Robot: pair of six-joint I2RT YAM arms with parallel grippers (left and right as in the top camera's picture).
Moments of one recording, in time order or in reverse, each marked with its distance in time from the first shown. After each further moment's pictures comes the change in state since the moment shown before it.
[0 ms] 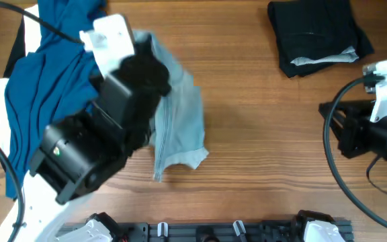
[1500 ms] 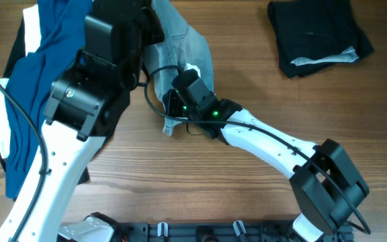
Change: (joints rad) left arm 0.278 0.143 0.000 0.301 0.330 0.114; right arm 0.935 0.667 -0.688 1.390 0.532 0.951
